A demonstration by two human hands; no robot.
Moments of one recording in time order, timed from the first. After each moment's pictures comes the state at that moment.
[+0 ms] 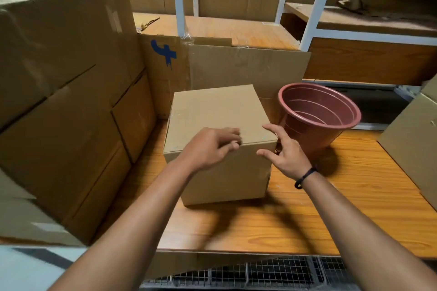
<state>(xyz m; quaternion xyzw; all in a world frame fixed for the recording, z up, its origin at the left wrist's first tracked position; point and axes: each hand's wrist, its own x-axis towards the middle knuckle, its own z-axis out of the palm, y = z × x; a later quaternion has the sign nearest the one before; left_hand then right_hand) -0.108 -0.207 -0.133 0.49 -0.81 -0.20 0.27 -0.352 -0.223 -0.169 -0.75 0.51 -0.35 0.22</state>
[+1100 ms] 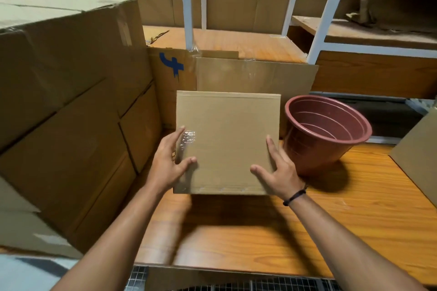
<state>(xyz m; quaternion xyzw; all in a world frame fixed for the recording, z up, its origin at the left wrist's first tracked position) -0.021 -0.214 -0.188 0.58 -0.64 -0.20 0.47 -0.326 -0.233 -0.205 -0.72 0.55 -0.38 0.16</state>
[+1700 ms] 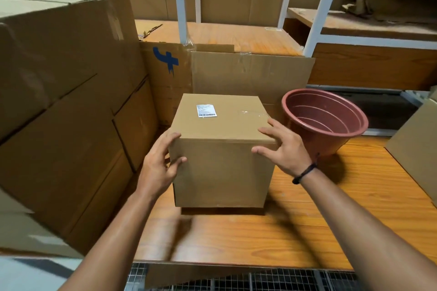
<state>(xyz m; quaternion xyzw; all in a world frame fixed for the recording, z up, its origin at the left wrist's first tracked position) -0.013 -0.200 -0.199 0.52 -0.68 -0.12 0.49 -0.336 -0.246 -0.150 -0.77 0.49 -0.39 0.13</state>
